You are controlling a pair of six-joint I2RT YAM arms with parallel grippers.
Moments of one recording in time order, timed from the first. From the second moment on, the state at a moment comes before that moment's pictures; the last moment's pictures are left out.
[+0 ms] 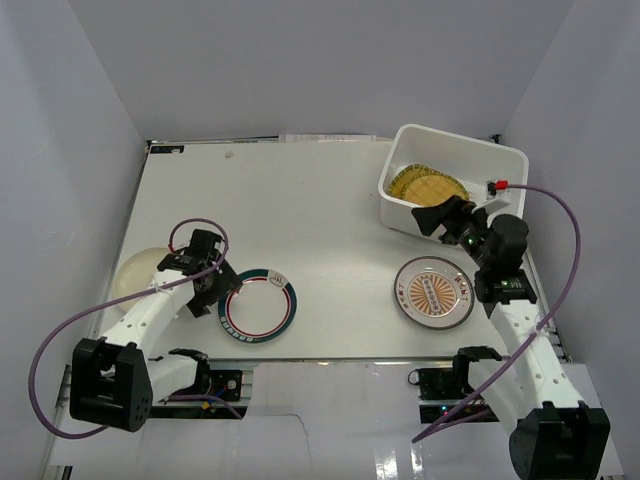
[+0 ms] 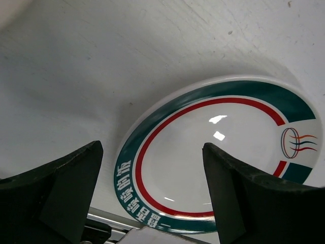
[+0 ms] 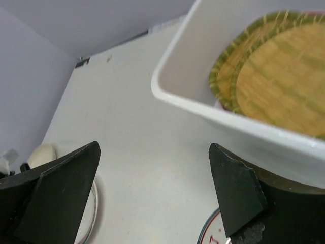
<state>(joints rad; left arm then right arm) -0.21 1.12 0.68 -0.81 -0.19 -0.82 0.05 0.85 0.62 0.12 -0.36 0.55</state>
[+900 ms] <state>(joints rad) -0.20 0.78 0.32 -0.45 0.10 -0.93 0.11 0.46 0.33 -0.51 0.40 0.64</state>
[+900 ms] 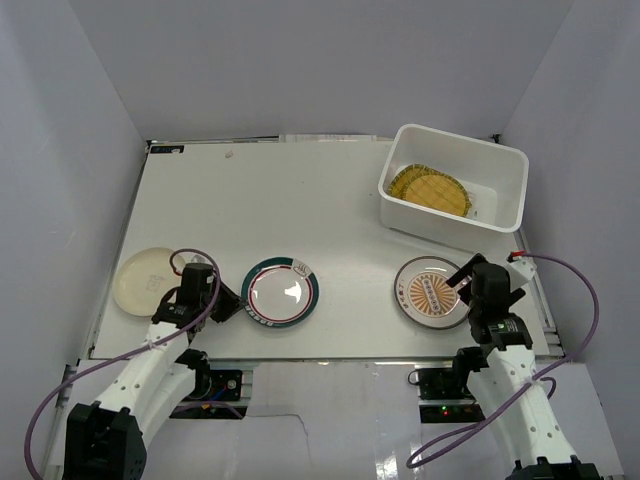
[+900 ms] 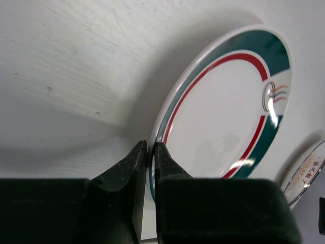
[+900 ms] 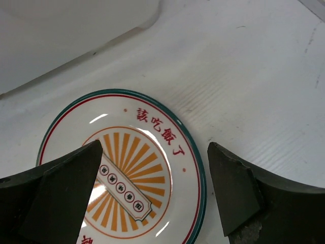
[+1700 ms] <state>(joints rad) -0.25 0.62 0.27 -0.37 0.09 -0.95 -0.05 0.60 0.09 -0.17 -0.12 0.77</state>
